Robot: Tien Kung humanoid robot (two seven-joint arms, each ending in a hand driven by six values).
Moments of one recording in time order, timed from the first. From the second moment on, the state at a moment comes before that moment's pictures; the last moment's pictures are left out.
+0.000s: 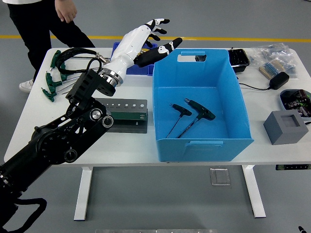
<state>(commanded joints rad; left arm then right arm) -0.65 0.09 -0.95 -1.25 1.90 0.33 0.03 0.11 -0.20 0.70 0.18 -0.45 -0.14 -0.03</state>
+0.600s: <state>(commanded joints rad) -0.20 0.15 -1.36 -1.33 2.03 0.58 -0.33 0.09 -0.17 0.71 0.18 -0.43 -0.15 -0.03</state>
